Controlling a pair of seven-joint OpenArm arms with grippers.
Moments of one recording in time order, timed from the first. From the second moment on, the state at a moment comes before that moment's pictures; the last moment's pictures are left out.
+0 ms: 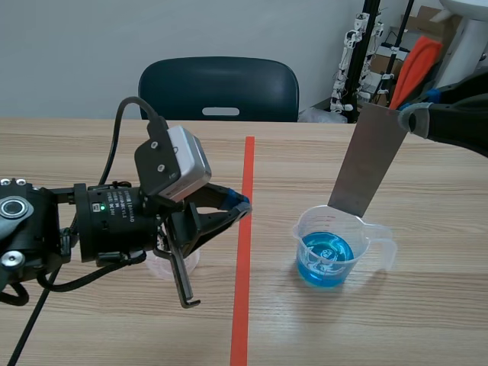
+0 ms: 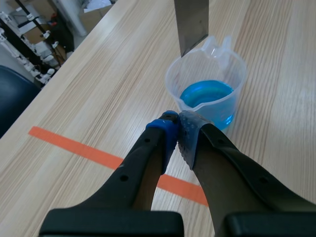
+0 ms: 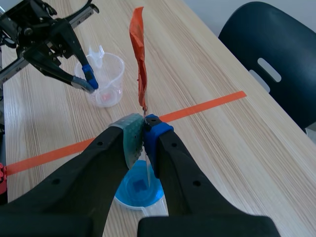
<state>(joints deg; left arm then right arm) 0.7 -28.2 30.0 93.3 2.9 -33.6 -11.7 15.9 82.8 -46.2 101.3 45.2 35.4 24.7</state>
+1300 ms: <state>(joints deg) -7.9 -19.9 36.8 85.3 2.9 -30.0 -6.5 15.9 84.8 -44.7 104.4 52.5 35.6 18.6</state>
